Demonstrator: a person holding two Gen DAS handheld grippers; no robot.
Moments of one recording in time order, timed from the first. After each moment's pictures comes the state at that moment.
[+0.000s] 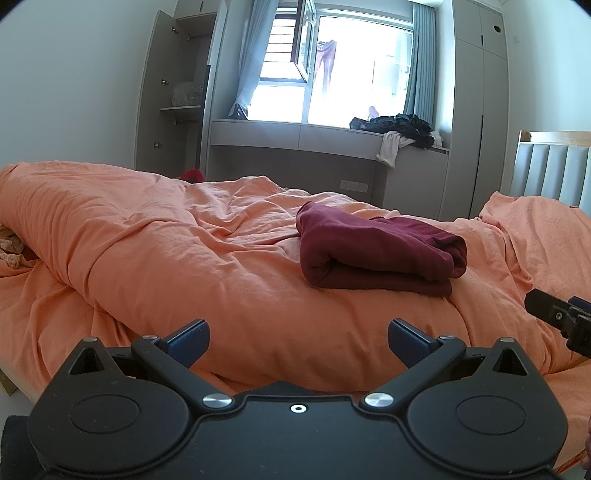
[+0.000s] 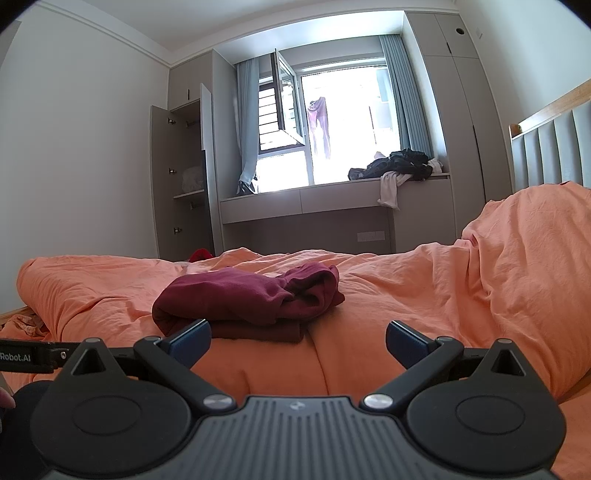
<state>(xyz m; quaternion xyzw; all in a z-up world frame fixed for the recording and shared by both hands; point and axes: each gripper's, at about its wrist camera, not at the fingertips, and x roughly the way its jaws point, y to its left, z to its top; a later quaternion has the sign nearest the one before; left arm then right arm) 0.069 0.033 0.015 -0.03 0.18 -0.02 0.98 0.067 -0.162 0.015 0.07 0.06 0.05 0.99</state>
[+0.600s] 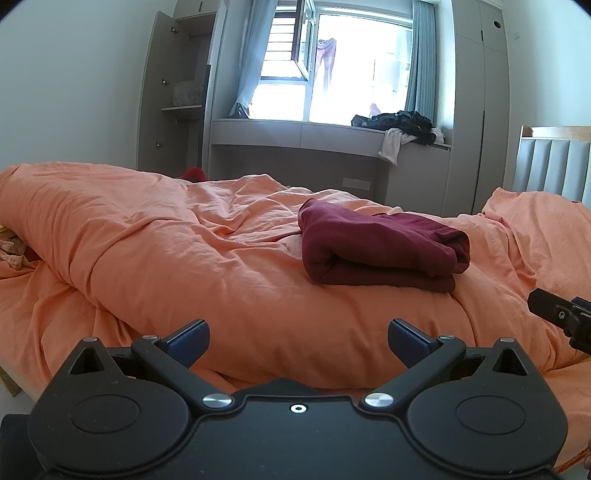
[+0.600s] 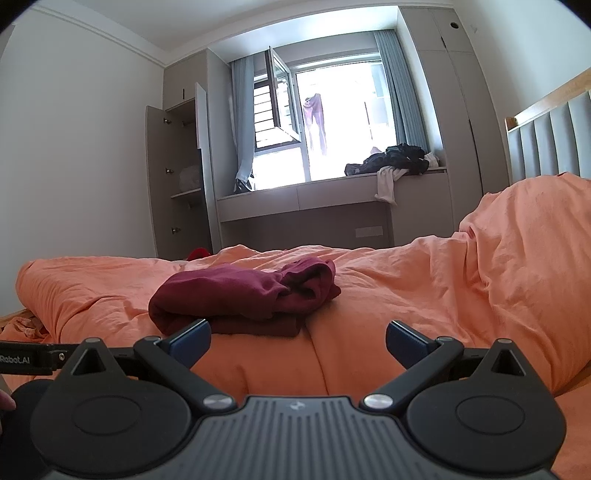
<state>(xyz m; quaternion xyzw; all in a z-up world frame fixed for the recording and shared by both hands) 0.069 0.028 0.013 -0.03 0.18 -0.01 0.98 0.072 -0.159 0.010 0.07 0.07 0.05 0.99</state>
